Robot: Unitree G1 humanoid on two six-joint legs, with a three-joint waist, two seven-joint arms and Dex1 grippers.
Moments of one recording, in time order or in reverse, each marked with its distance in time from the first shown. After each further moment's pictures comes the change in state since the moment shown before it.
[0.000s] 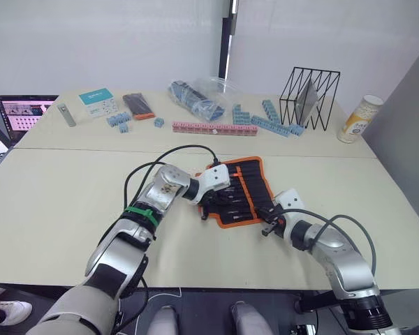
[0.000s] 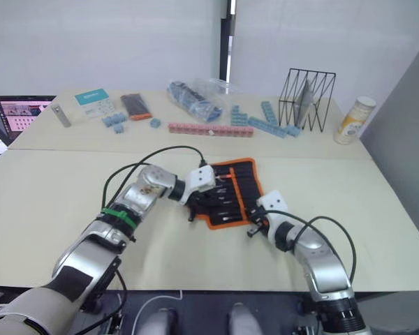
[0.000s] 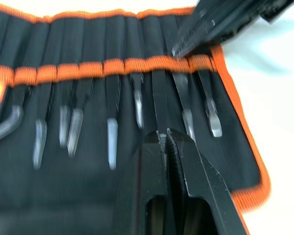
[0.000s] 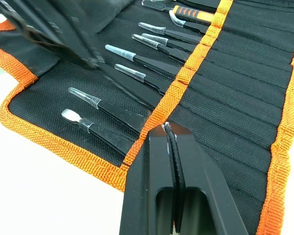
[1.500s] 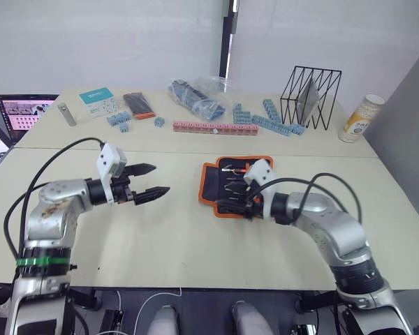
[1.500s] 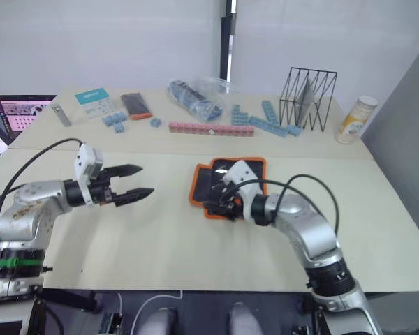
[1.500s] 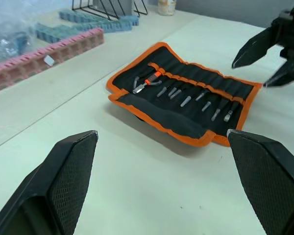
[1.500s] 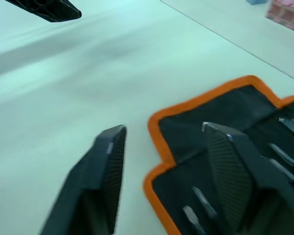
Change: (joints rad) left arm 0.556 0.426 0.571 -0.721 -0.414 0.311 0.006; right arm -0.304 -0.031 0.178 -0.082 0.135 0.215 0.110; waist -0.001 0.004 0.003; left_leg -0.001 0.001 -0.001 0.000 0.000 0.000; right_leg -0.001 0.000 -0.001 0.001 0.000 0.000
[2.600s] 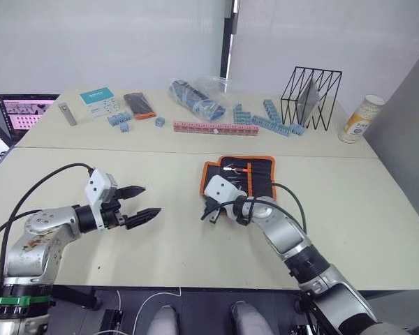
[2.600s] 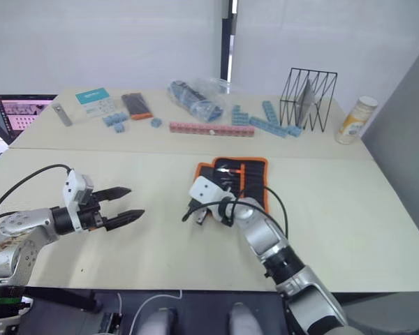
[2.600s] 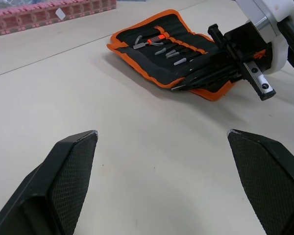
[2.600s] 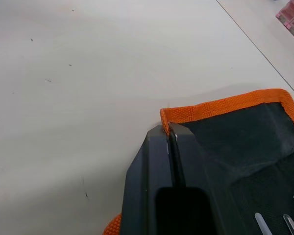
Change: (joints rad) left arm 0.199 0.066 0.001 -0.149 -0.091 0.010 0.107; right arm -0.114 0.186 0.211 0.402 -0.430 -0.368 -0.133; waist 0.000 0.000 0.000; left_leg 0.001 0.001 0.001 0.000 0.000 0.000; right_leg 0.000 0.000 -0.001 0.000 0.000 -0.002
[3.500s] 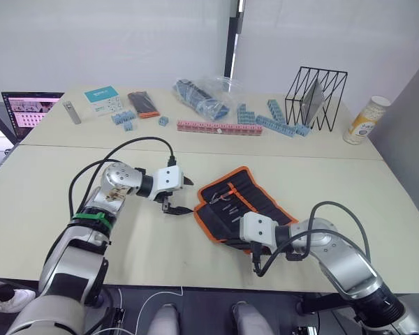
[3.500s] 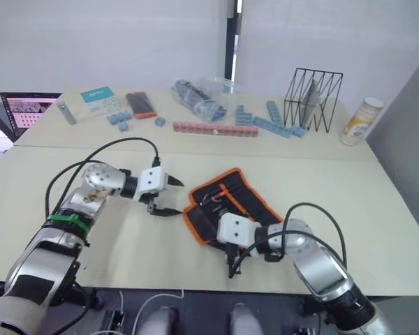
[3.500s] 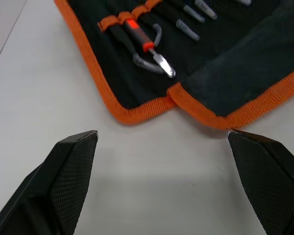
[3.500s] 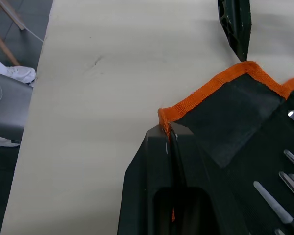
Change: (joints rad) left arm -0.662 -0.205 -0.486 0.878 0.487 -0.744 -0.263; right arm 0.329 -0.374 -0.085 -0.550 0.216 0.066 0.407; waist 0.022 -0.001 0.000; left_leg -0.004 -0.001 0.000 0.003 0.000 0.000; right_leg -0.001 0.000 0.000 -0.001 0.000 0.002
